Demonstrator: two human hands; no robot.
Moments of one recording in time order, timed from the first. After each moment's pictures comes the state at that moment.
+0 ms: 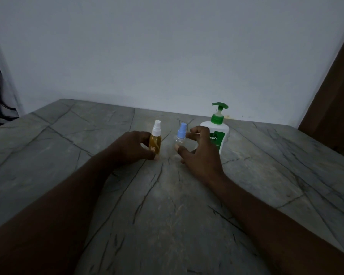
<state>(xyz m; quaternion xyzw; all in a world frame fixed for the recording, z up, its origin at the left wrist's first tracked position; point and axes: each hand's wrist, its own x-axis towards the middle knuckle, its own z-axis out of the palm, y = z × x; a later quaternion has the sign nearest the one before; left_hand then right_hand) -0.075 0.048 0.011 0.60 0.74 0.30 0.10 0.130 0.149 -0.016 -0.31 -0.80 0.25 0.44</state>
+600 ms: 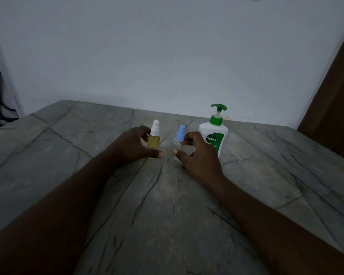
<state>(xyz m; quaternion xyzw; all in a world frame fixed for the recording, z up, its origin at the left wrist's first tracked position) -0.064 0.046 0.017 0.56 0.75 0.34 0.09 0.135 0.147 -0.014 -0.31 -0.84 0.21 0.40</state>
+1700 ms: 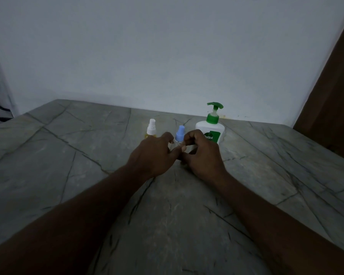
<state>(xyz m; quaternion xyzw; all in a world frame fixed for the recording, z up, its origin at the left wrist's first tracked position) 0.002 0.070 -0.009 0.59 0.71 0.36 -0.14 0.150 0.159 -0.012 -0.26 -0.84 0.23 0.41</state>
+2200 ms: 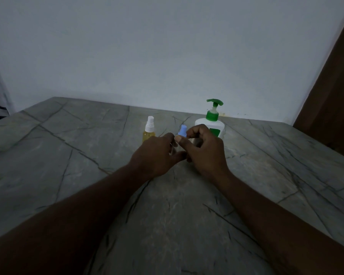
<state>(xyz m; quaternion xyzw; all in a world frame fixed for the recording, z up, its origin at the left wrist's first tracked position) 0.012 0.069 -0.006 0.61 0.70 0.37 -0.08 0.147 0.154 -0.006 -0.28 -0.79 0.24 0.49</state>
